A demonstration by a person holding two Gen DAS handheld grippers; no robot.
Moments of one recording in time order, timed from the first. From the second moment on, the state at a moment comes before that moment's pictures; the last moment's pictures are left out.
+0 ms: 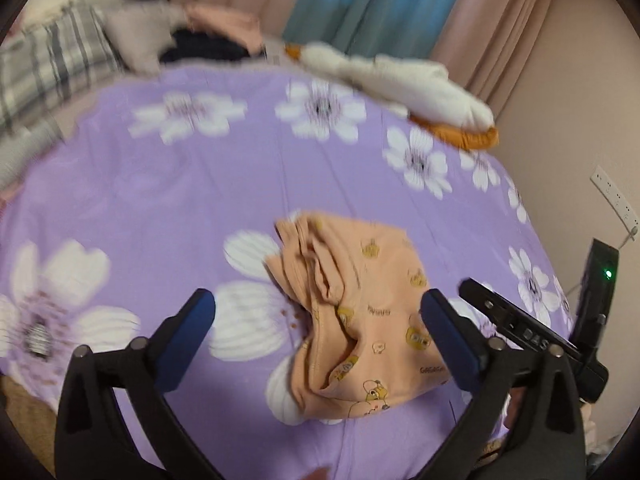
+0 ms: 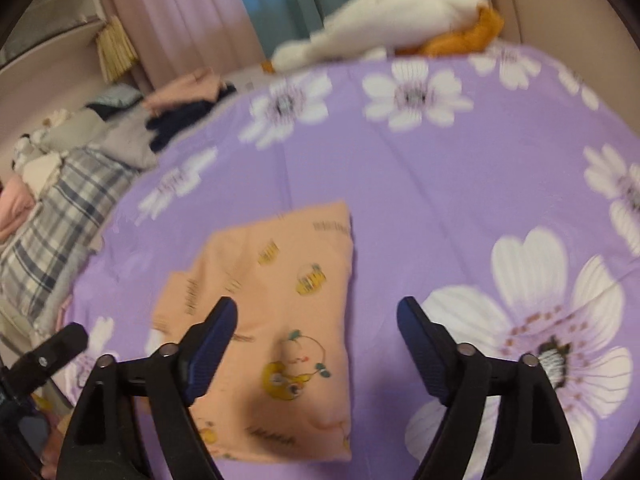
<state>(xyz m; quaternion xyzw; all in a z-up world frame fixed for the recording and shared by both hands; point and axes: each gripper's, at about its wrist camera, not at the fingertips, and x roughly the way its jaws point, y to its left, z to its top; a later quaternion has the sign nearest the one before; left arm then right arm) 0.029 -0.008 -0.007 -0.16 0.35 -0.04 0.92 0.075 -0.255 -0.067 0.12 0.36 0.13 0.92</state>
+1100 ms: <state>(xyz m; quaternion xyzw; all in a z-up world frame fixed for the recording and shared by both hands) -0.030 -0.043 0.013 -0.08 0.35 -0.03 0.93 0.002 -0.229 -0.017 0.03 0.27 0.09 0.96</state>
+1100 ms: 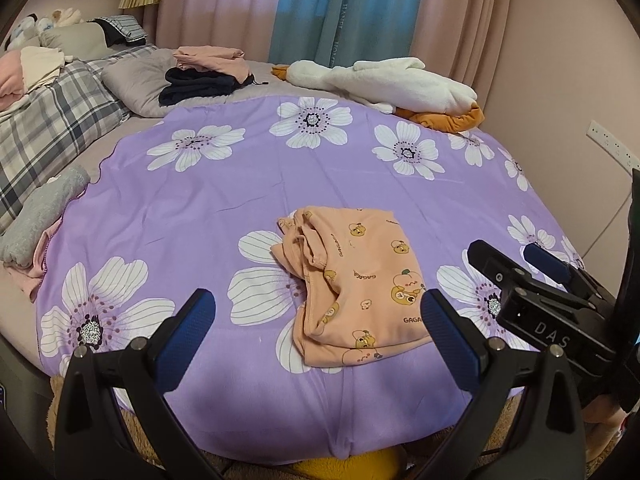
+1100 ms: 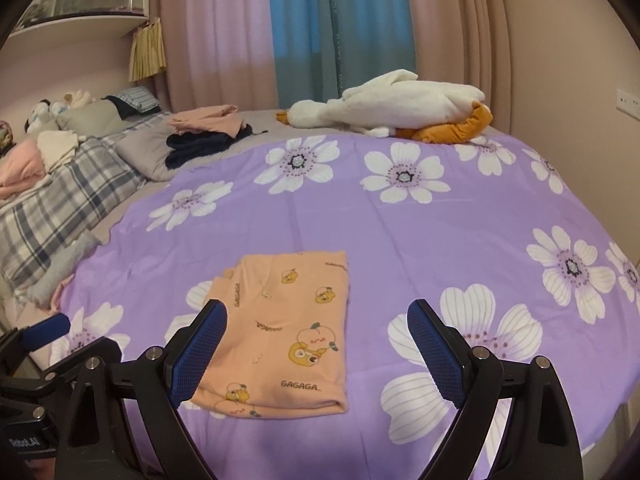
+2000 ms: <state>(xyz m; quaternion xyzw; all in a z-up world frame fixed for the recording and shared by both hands) -0.030 -0.047 0.009 -0.08 0.35 -0.05 0.93 0.001 -0.227 -0.023 0.03 0.28 0.09 0.95</state>
